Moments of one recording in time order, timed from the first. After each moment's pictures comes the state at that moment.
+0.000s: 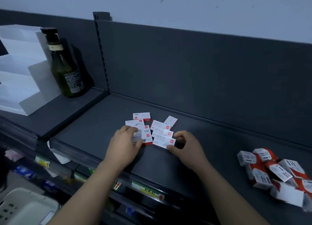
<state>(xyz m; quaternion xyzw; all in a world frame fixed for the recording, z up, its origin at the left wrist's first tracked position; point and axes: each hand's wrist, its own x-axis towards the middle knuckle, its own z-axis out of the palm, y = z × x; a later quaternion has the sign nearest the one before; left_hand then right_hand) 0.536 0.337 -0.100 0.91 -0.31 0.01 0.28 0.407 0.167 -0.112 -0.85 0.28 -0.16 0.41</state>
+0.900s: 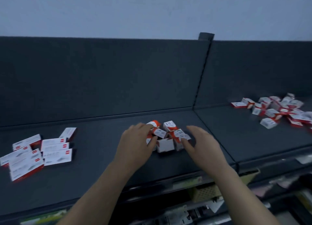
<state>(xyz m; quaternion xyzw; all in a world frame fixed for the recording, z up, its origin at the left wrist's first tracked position) 0.308 0.181 -0.049 0.70 -0.65 0.01 0.30 0.111 0.118 -0.052 -0.81 0.52 -0.24 0.11</state>
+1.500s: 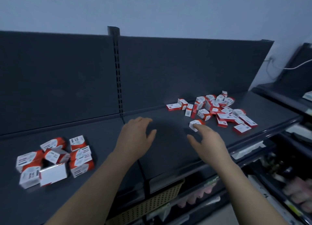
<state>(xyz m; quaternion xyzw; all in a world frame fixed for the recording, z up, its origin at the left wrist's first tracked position) 0.066 0.004 -0.045 0.65 -0.71 -0.05 0.28 -0.158 -0.015 -0.041 -0.73 0.63 -0.24 0.10</state>
